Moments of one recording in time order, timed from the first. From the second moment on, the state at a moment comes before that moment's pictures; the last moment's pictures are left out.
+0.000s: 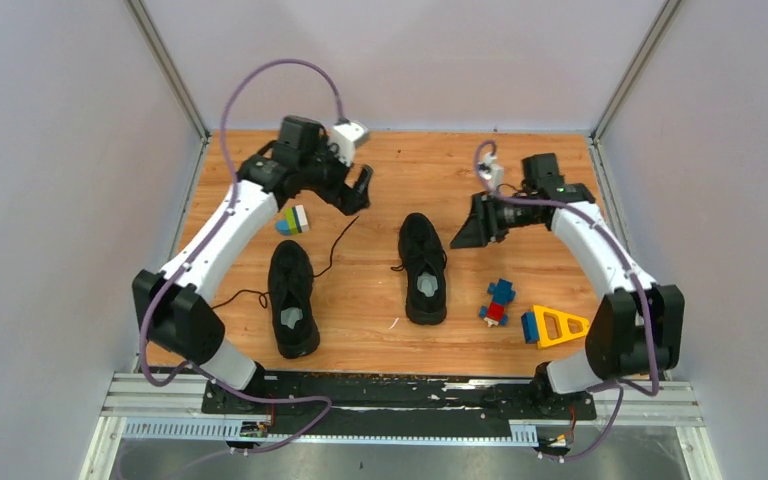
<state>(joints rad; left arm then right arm) -0.46 1.59 1.51 -0.67 0.38 0.20 0.05 1.54 1.21 -0.77 -1.01 -0.11</state>
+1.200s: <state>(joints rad) -0.10 1.01 1.15 -0.96 0.40 0.23 0.78 1.82 1.21 -0.67 -0.04 -0.82</state>
